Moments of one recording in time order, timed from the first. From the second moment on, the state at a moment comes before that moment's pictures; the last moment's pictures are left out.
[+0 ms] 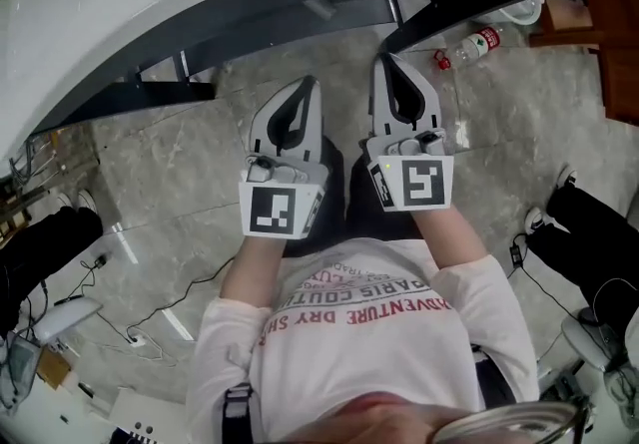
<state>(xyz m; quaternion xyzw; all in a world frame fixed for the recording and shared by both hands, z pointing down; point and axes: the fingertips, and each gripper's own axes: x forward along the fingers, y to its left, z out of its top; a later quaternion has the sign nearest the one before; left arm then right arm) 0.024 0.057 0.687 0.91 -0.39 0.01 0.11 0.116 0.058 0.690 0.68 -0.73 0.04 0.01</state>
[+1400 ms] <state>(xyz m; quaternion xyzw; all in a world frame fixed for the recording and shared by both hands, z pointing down) -0.076 0.017 0.226 0.85 -0.52 0.00 0.06 0.052 0.042 0.240 0.62 -0.79 0.07 0.01</state>
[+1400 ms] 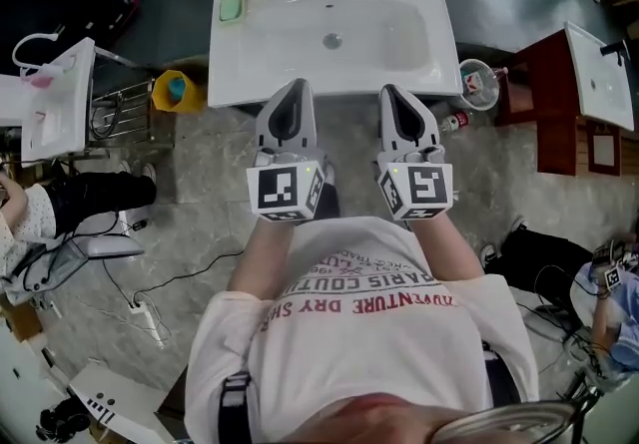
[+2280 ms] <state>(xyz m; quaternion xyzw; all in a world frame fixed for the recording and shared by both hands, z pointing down) -0.096 0.039 0.210 0.85 -0.52 0.00 0.05 0.039 0.055 0.221 0.61 -0.79 0.05 0.03</state>
